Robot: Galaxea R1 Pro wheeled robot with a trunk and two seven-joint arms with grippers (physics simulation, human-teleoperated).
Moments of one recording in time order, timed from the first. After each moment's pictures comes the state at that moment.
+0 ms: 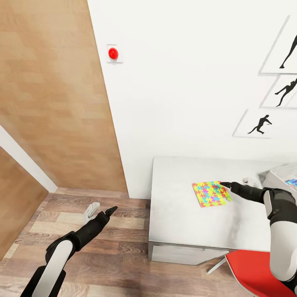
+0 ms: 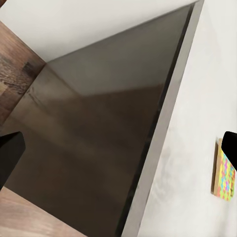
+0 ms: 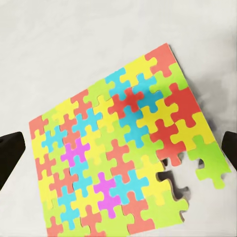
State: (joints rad) left arm -0.24 0.06 -0.01 -1.47 1.08 0.56 0.14; right arm -0.91 -0.27 -0.63 -0.74 0.21 0.74 0.67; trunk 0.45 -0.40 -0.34
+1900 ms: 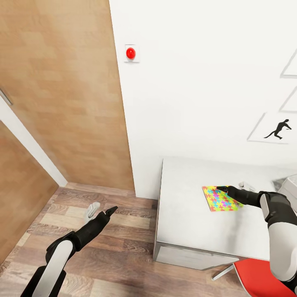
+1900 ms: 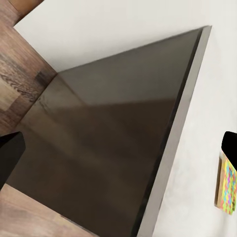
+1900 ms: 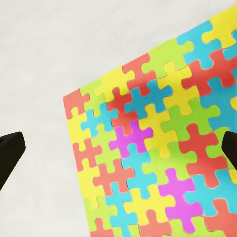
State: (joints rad) left arm -0.23 0.05 -0.01 -1.47 1.08 0.56 0.14; right arm -0.91 -0.27 -0.63 -0.66 0.21 0.74 0.68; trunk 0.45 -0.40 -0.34
